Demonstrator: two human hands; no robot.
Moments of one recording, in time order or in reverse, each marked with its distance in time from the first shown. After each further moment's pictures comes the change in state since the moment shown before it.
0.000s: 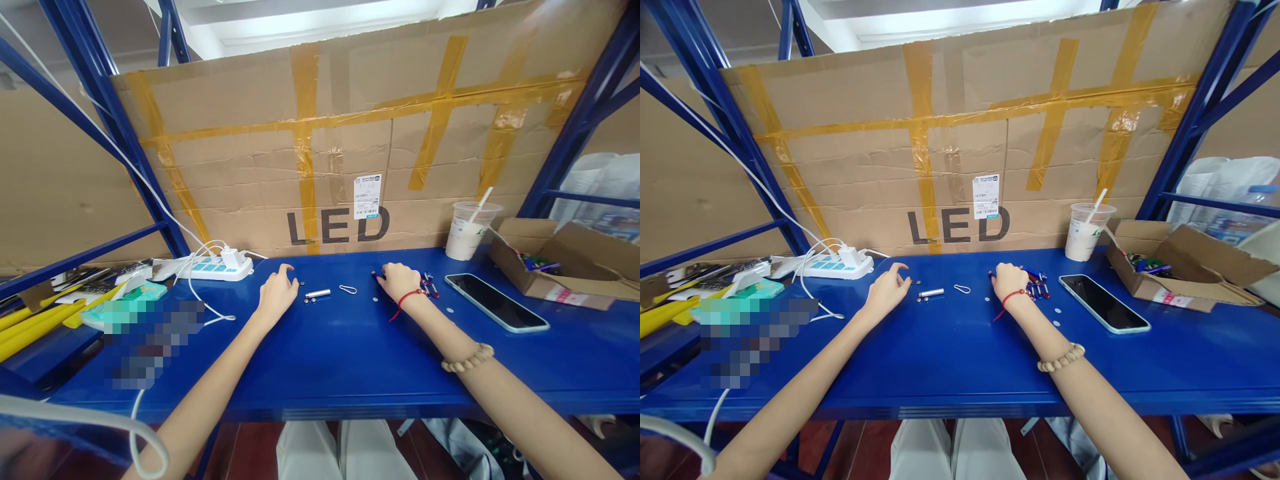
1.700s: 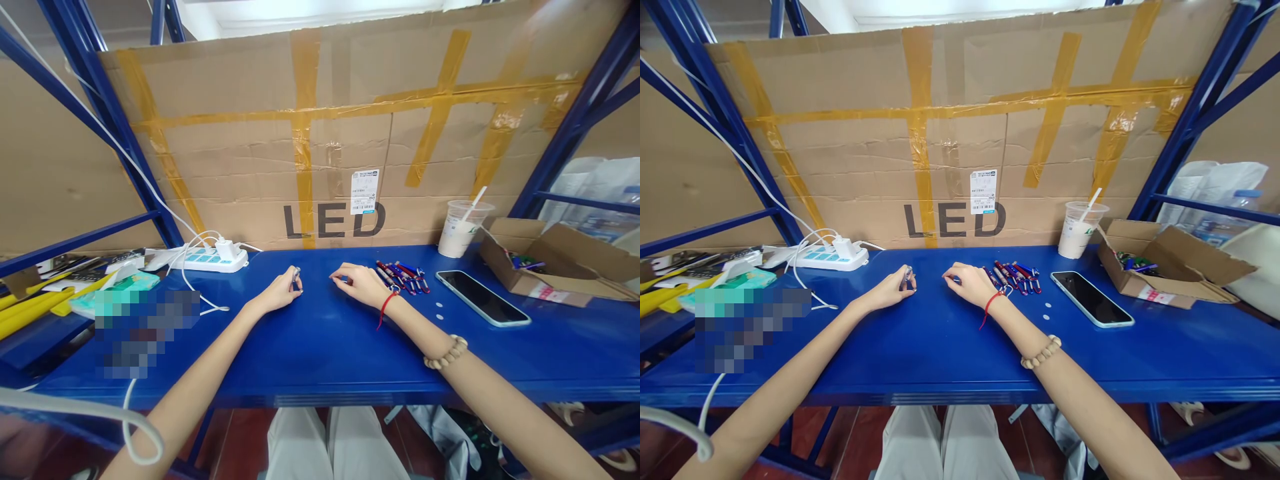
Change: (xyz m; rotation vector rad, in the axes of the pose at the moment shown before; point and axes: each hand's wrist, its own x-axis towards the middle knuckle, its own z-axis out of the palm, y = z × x) left_hand 0.006 -0.013 0.015 -0.345 -0.366 0.320; right_hand -0.018 -0.026 0.009 0.458 0.114 -0.717
